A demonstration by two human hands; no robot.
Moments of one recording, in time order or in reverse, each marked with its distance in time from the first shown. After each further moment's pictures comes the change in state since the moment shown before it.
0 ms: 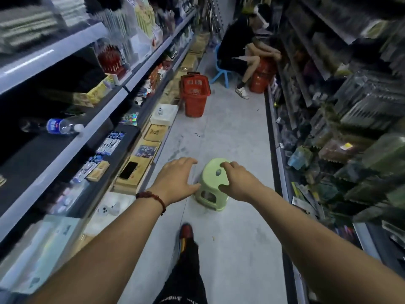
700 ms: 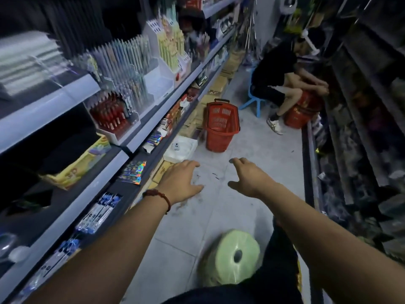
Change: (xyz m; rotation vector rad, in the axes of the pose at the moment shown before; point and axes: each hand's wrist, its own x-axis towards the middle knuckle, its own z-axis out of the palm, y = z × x) left_hand 0.441 -0.226 -0.081 -0.065 0.058 -0.189; right_hand 0.495 0.010 -0.190 -0.097 -0.004 -0.135
